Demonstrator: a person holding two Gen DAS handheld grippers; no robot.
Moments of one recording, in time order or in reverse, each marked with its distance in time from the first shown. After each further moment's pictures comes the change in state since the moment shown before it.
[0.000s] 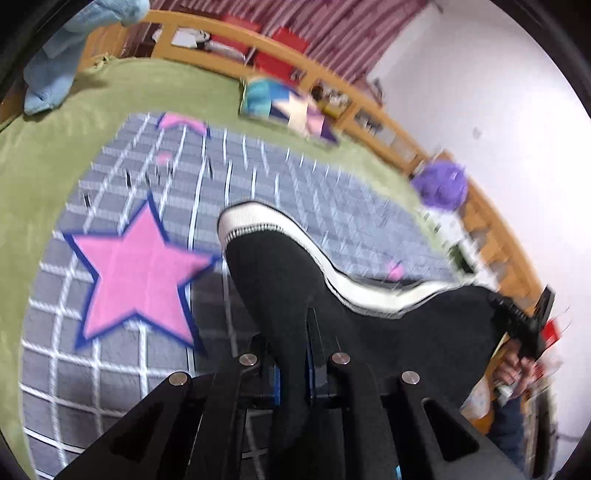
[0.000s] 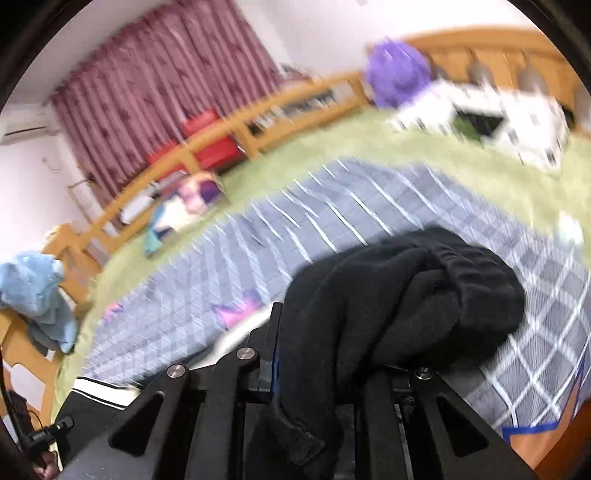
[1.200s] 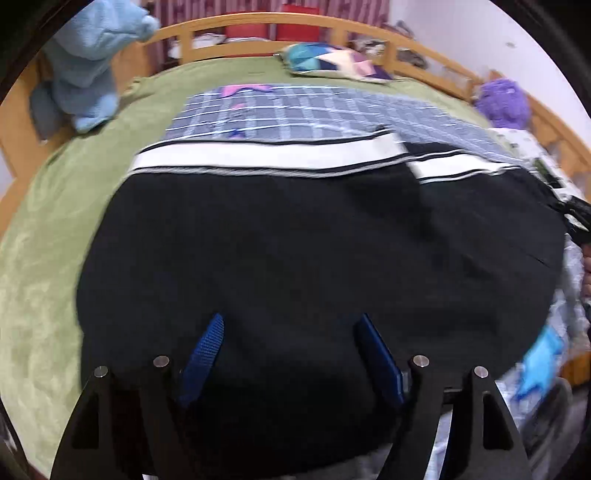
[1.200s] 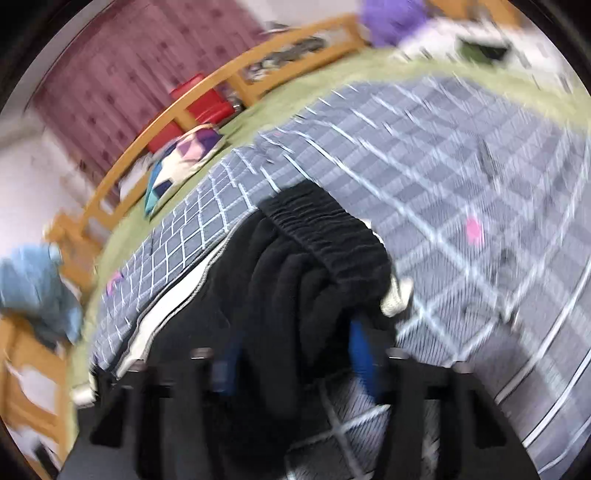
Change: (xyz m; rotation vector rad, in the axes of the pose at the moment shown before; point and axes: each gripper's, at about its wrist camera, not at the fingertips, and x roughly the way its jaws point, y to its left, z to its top) left arm 0.023 0.026 -0.084 0.234 0.125 0.405; right arm 0.072 0.025 -0.071 0.054 0.184 0.012
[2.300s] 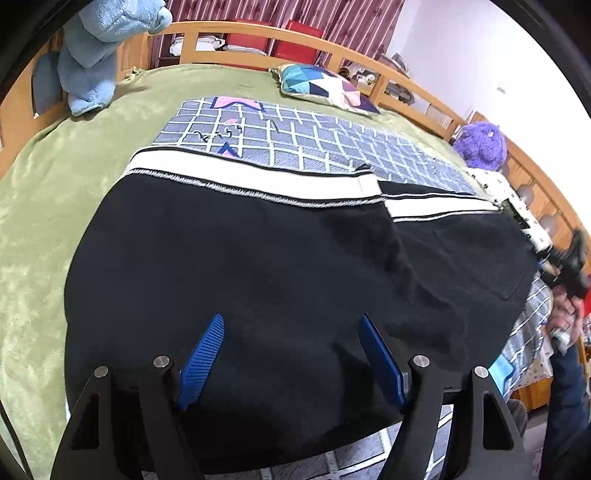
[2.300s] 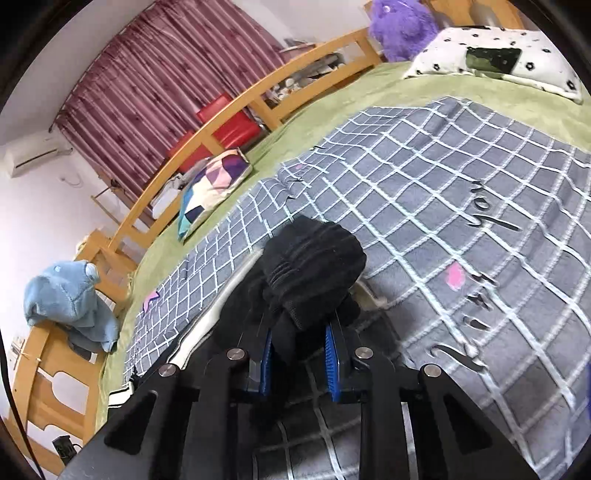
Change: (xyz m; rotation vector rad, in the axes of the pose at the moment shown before) left arm -0.015 0.018 -0.004 -0.103 -0.075 -0.154; right arm -0.033 -0.033 0.022 0.086 -0.029 0.128
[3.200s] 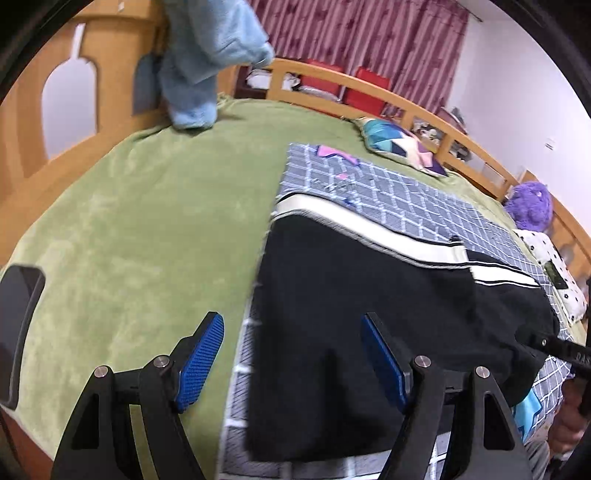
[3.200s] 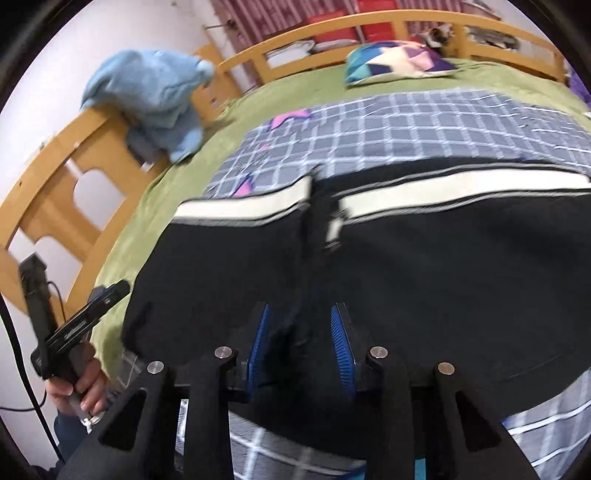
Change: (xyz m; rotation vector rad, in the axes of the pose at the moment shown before) left arm -0.061 0.096 -0.009 -0.159 -0.181 0.207; right arm 0.055 0.277 -0.224 -0.542 0.385 0.168
